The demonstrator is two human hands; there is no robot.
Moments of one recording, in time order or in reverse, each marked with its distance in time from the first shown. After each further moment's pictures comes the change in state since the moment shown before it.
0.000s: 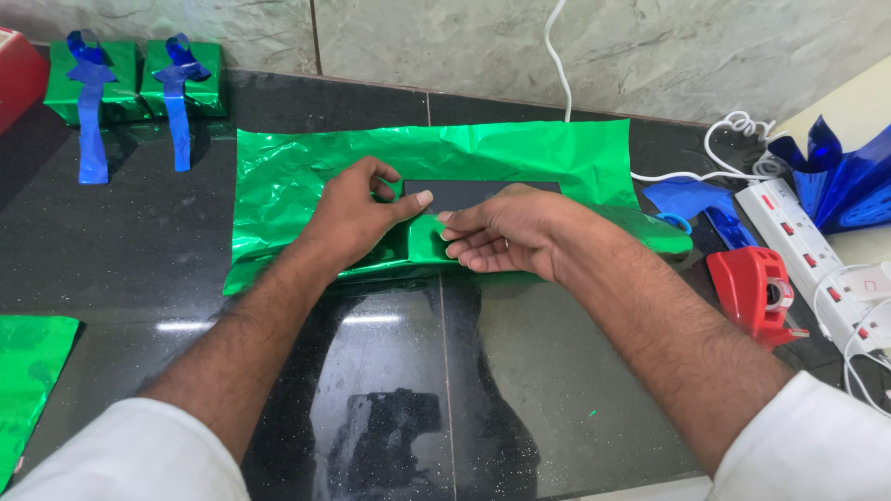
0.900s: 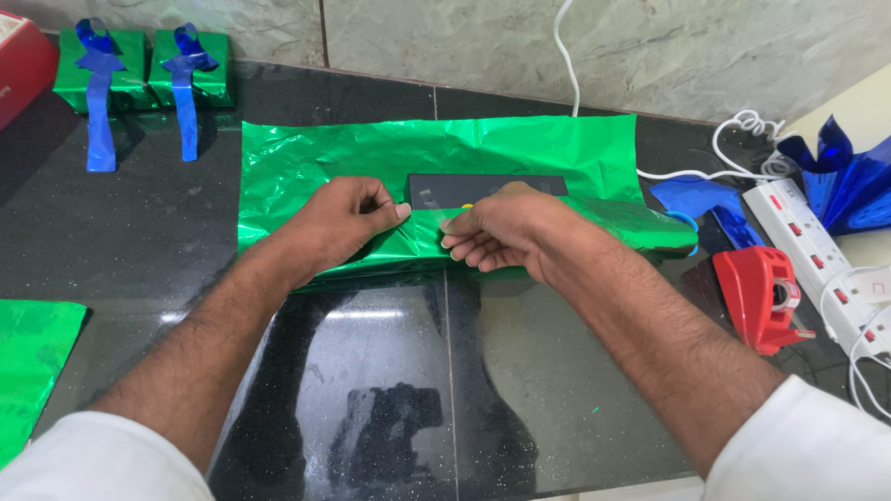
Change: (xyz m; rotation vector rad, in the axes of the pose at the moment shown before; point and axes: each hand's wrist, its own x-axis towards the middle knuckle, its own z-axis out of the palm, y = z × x) left_hand -0.020 0.000 -0.029 -0.032 -0.297 -0.090; right_hand -0.002 0.002 0.013 -0.183 0.114 -0.009
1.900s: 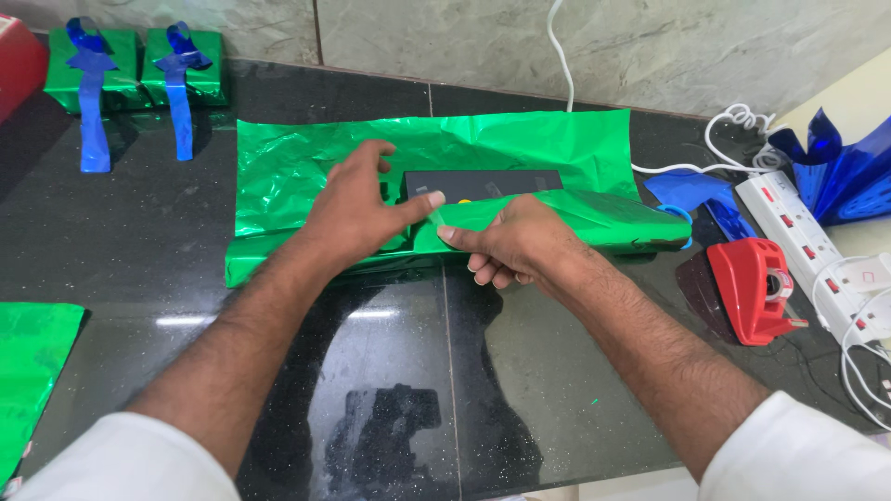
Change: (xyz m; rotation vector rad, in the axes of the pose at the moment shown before) left_hand 0.011 0.010 0.020 0.201 0.319 0.186; right_hand -0.014 0.019 0.004 -0.221 0.181 -0.050
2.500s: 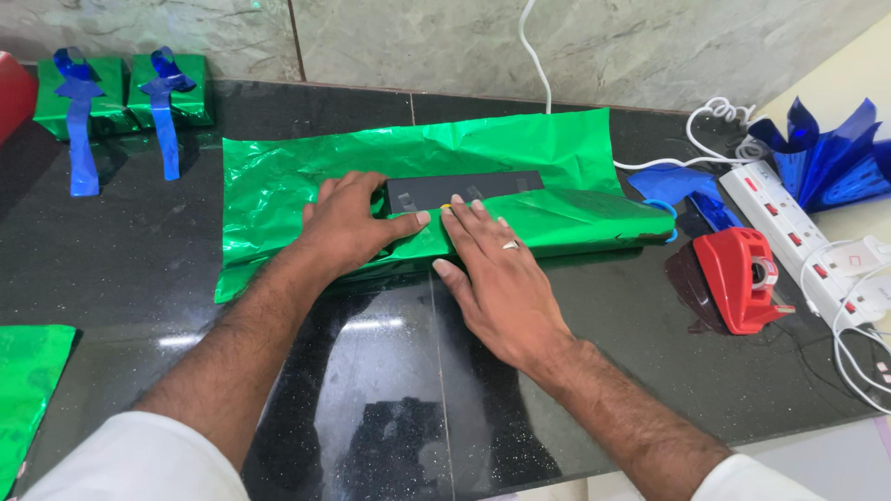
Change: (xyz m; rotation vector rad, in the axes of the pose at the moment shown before) left_hand 0.001 0.005 0.007 0.190 -0.187 -0.146; right_hand -0.031 0.058 0.037 -0.558 0.529 -0.959
